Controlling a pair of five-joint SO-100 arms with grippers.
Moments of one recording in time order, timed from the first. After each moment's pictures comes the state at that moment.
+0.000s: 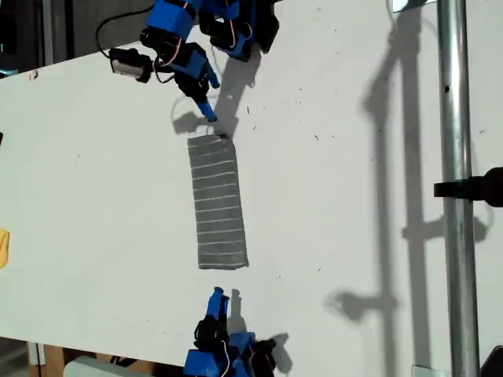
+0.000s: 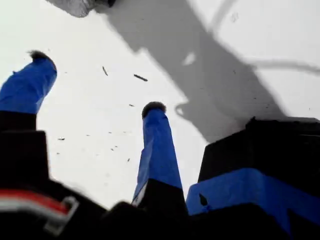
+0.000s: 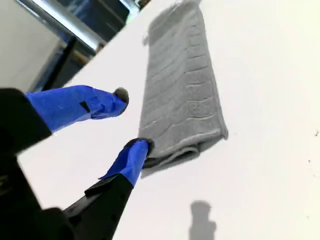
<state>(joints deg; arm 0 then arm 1) -14.4 197.6 158.8 80.9 -83.8 24.1 141.9 133.6 92.1 71.9</state>
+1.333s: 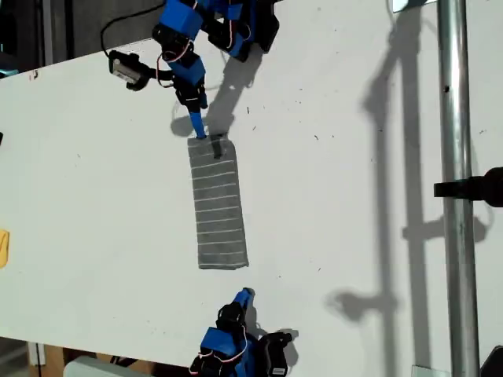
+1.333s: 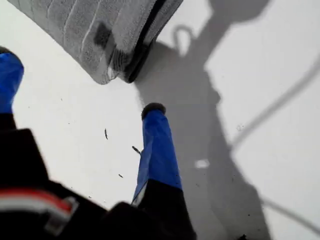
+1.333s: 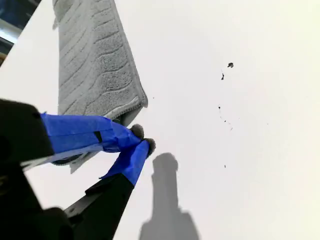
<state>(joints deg) -6.3 199.1 178.4 75.5 -84.6 33.2 144.2 147.3 61.9 53.4</state>
